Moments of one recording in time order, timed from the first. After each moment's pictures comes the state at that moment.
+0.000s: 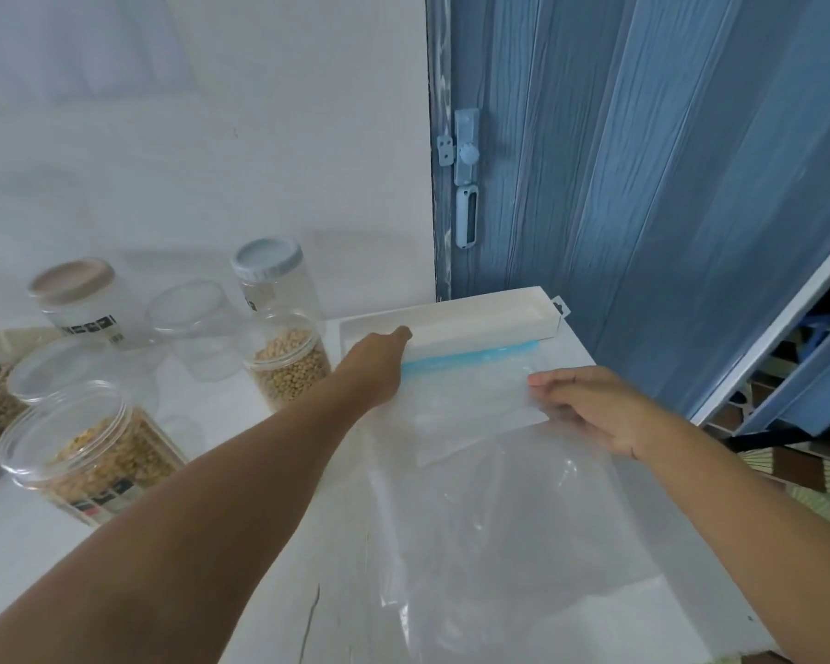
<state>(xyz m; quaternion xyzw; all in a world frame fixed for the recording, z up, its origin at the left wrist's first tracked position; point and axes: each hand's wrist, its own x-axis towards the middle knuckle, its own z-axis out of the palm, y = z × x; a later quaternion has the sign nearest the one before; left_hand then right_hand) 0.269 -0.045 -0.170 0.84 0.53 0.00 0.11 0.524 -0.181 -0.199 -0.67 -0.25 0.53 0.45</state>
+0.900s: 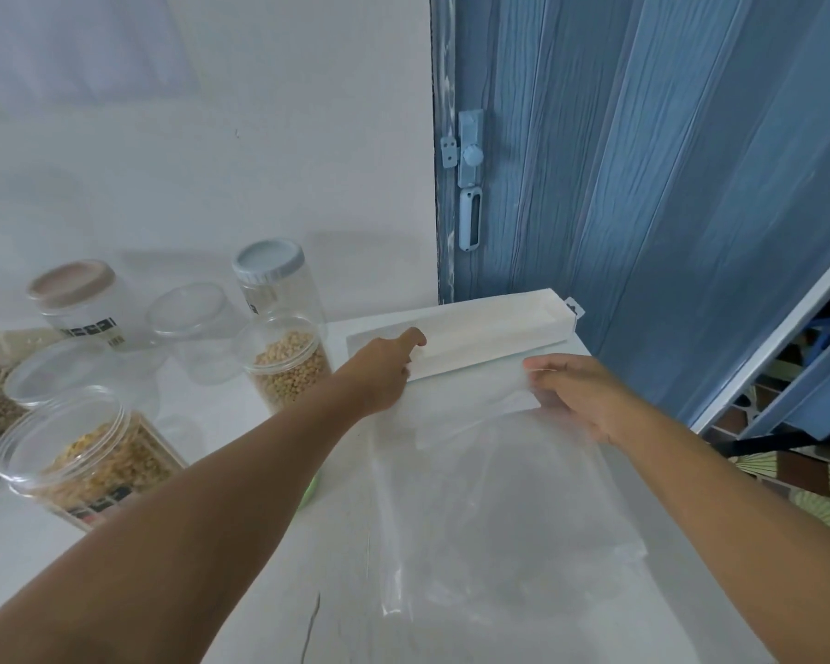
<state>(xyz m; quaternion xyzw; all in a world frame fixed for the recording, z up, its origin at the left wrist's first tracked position) 0.262 -0.041 -0.174 0.85 0.48 0.03 0.20 0.515 -0.157 -0.192 -0.71 -0.28 0.47 0.44</state>
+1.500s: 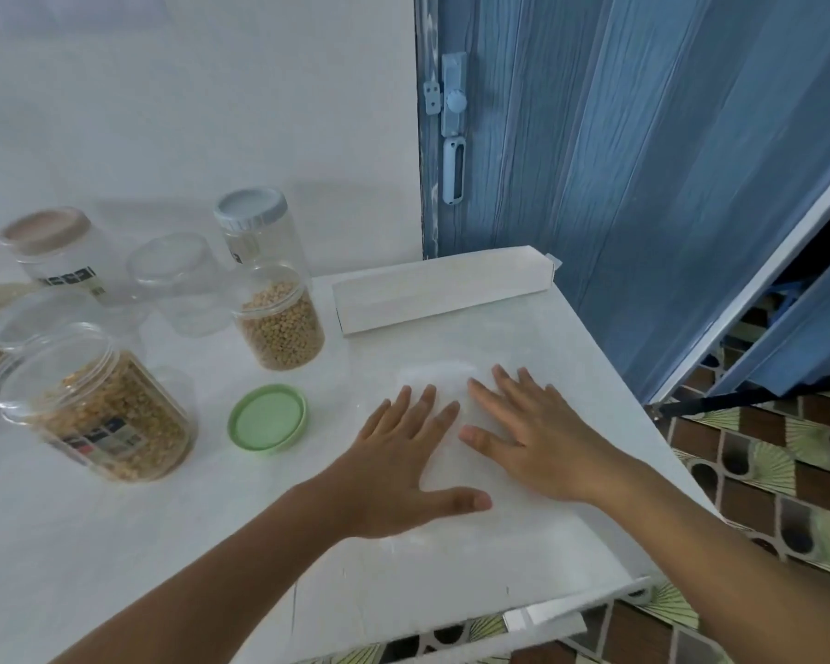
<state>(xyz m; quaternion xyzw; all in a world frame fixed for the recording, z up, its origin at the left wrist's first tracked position) 0.225 -0.208 -0.204 0.91 0.35 -0.07 0.22 0.450 -0.266 -0.200 -0.70 -0.68 0.25 0.01</state>
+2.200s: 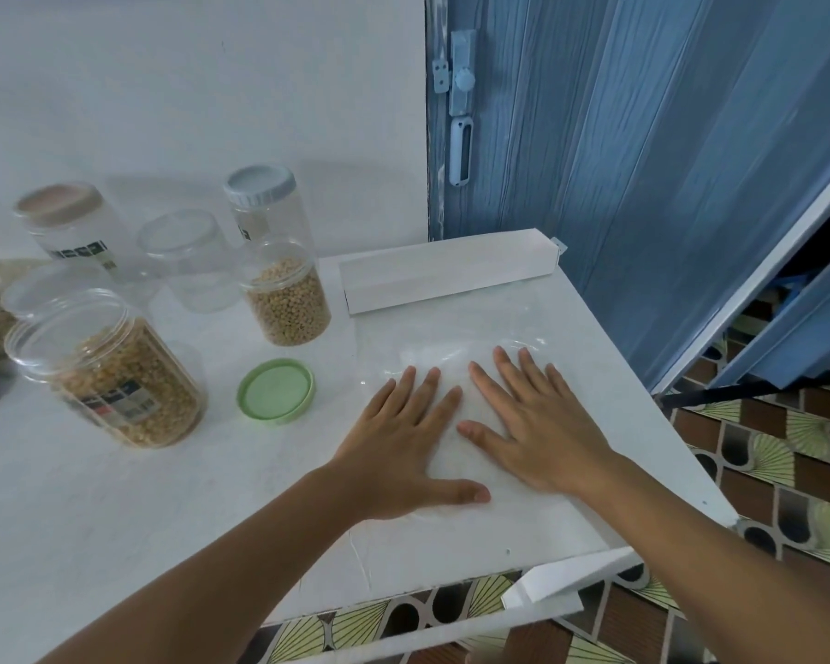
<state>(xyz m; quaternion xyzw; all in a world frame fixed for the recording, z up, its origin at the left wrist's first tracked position) 0.224 -0.216 -0.233 0.93 0.34 -0.07 0.10 0.444 -0.275 -0.239 -0.70 -0.70 0.10 0.00</state>
